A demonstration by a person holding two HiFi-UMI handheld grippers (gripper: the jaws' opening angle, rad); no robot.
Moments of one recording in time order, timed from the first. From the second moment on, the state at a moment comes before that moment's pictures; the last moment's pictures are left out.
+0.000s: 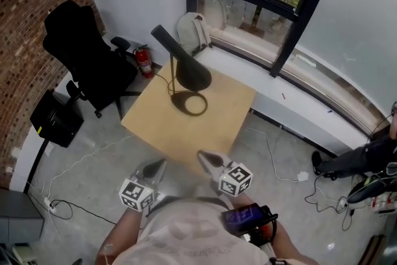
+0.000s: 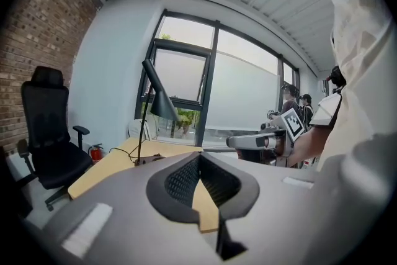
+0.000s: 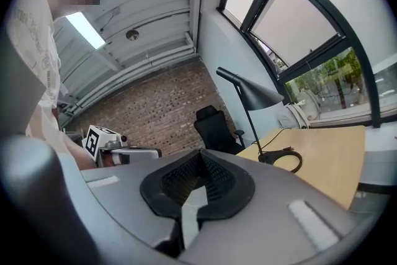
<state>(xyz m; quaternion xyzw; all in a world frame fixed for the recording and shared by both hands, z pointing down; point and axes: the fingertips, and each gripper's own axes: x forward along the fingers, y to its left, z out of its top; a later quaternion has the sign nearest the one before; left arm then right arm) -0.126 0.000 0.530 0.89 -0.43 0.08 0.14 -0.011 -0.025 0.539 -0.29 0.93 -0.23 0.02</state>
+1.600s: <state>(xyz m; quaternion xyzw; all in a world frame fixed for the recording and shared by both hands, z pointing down) -0.167 -0.195 0.542 0.97 -0.19 0.10 0.10 -0.022 -0.157 0.547 -0.54 0.82 -0.20 -0.01</state>
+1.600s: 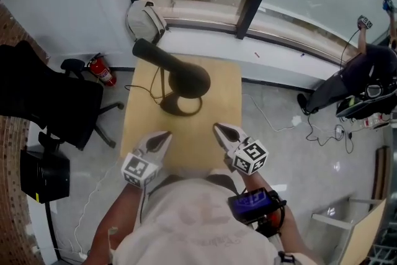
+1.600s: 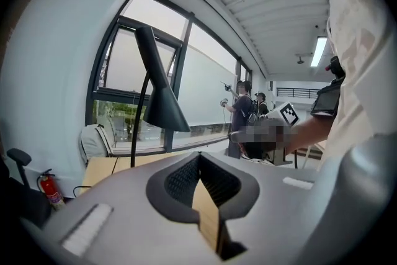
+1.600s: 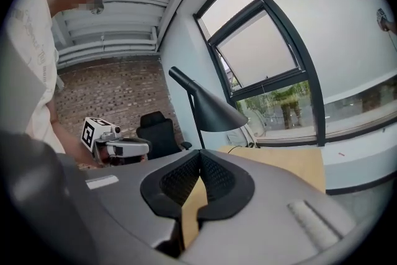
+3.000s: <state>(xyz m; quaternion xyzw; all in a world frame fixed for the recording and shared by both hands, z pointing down) -0.134 -0.265 0.364 0.91 -0.24 0.21 -0.27 0.011 -0.218 0.518 -0.44 0.89 -0.14 -0.01</state>
